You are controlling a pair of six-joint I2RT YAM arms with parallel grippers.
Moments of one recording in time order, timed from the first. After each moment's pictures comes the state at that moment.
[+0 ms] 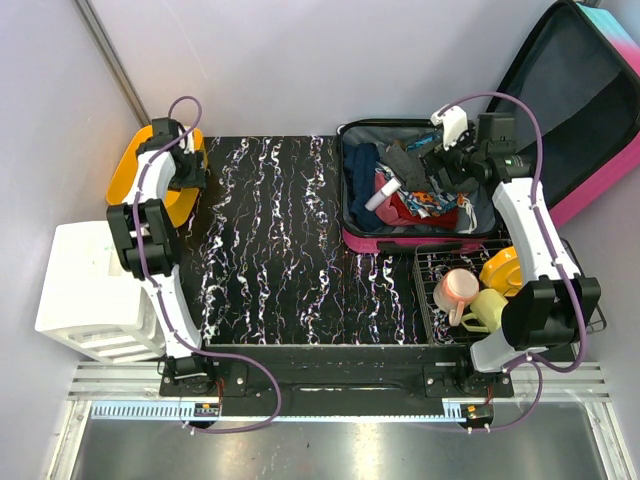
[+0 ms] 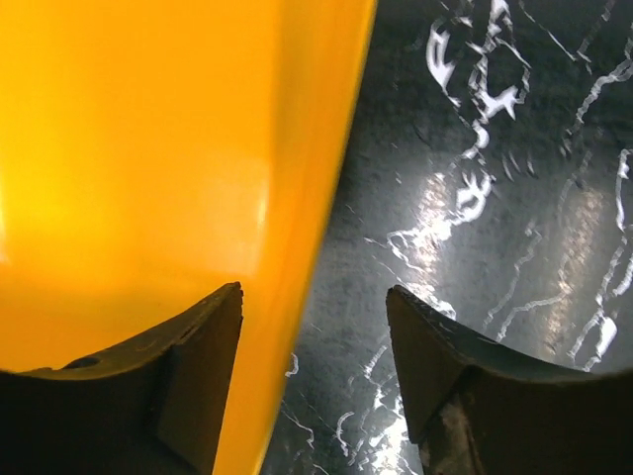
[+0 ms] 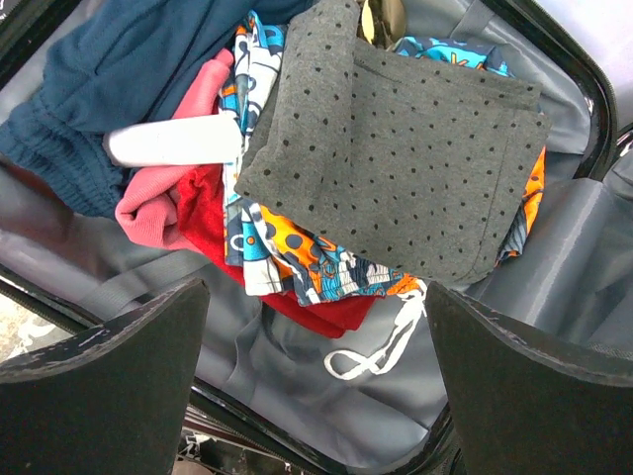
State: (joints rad) left arm 0.17 2.15 1.91 -0.76 -0.01 0.10; right arm 0.06 1.54 1.54 -0.64 -0.30 -0.48
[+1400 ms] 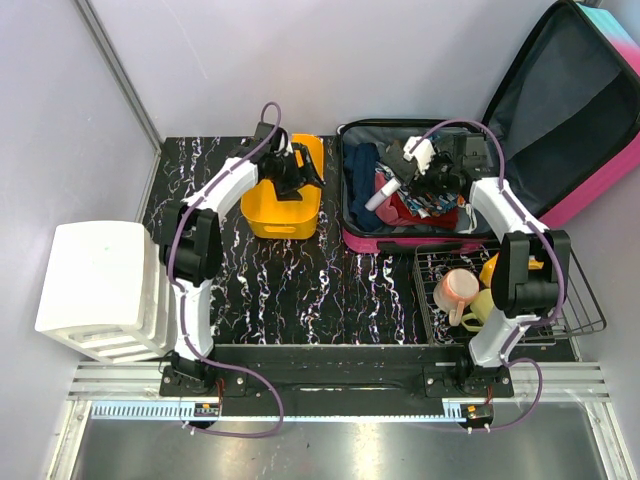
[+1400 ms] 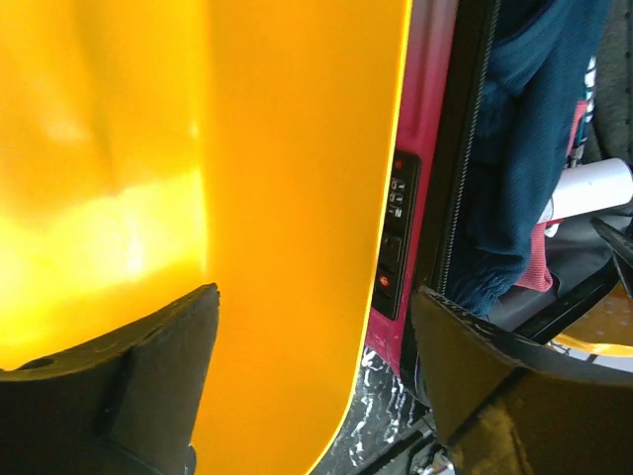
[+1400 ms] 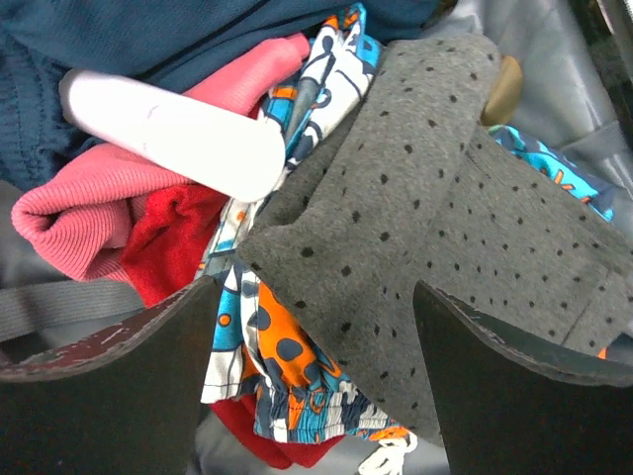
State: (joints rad) left arm -0.32 2.11 1.80 -0.61 0.42 -0.64; right arm 0.06 1.75 1.37 -0.34 -0.50 -0.85
